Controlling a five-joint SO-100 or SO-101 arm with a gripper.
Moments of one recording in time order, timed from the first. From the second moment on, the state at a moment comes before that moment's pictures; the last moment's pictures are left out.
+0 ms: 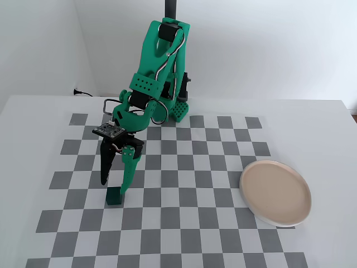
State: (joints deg) arm 24.2 112.3 146.2 5.0 -87.6
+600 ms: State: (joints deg) arm 24.2 105.9 146.2 0.2 -87.6
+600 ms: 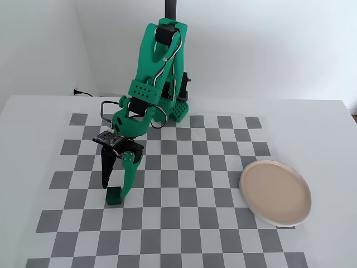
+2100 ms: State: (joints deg) arm 22.3 94.7 145.0 -8.4 -87.6
